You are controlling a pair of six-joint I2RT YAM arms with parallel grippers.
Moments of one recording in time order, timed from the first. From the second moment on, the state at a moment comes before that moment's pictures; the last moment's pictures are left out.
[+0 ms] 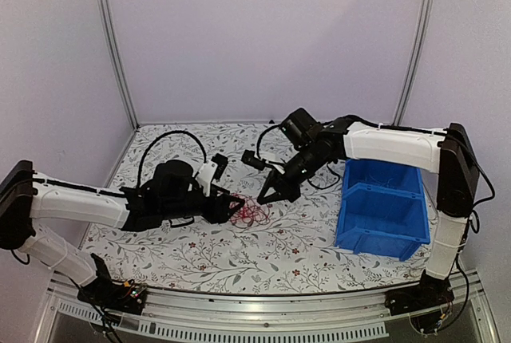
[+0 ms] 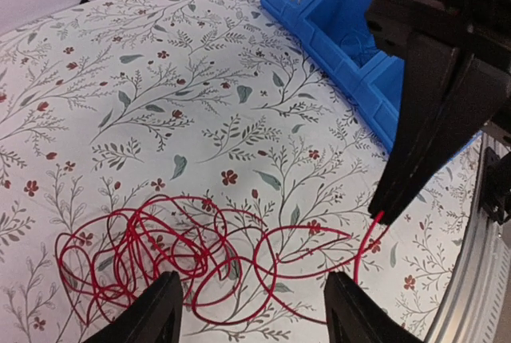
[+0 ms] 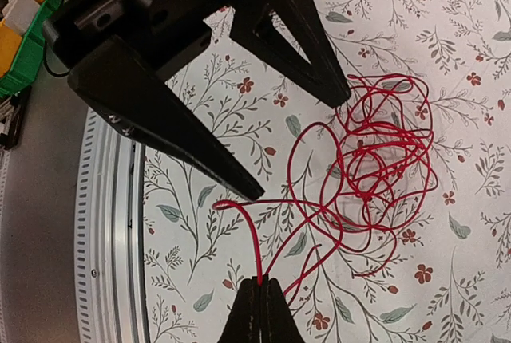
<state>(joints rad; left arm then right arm) -0.91 1.37 0.60 0.28 0.01 -0.30 0.84 1.91 1.53 -0.67 -0.65 -0.38</state>
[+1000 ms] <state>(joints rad) -0.84 1.92 1.00 0.33 0.13 -0.38 0.49 1.46 1.94 -0.59 -0.54 -0.41</state>
